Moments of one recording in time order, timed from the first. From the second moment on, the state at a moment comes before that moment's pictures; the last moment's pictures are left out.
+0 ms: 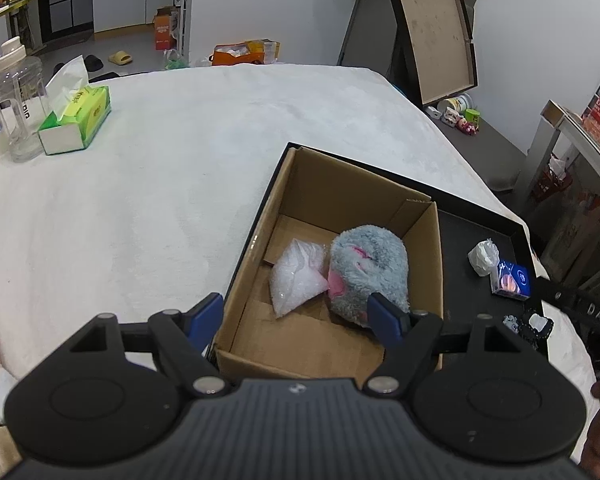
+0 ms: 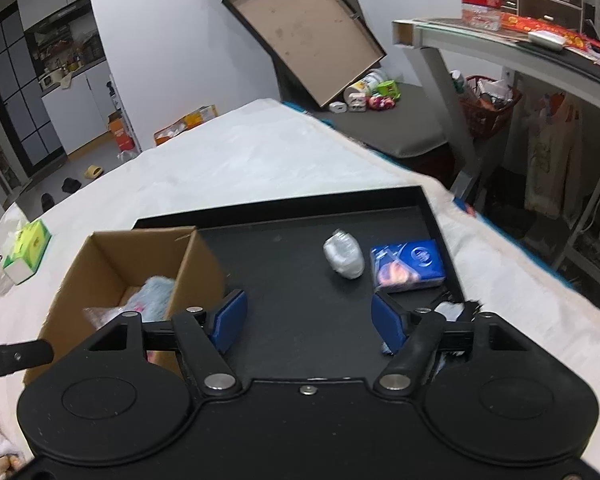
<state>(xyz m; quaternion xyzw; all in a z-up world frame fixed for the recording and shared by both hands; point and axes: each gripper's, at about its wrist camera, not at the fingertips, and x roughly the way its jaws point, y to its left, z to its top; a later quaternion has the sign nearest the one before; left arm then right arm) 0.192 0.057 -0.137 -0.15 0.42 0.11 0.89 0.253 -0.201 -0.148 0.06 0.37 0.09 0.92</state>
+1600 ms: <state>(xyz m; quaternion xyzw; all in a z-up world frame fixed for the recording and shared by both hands) 0.234 0.015 -0.154 -0.08 0.45 0.16 0.87 0.297 -0.282 -0.238 0.07 0.40 0.00 0.92</state>
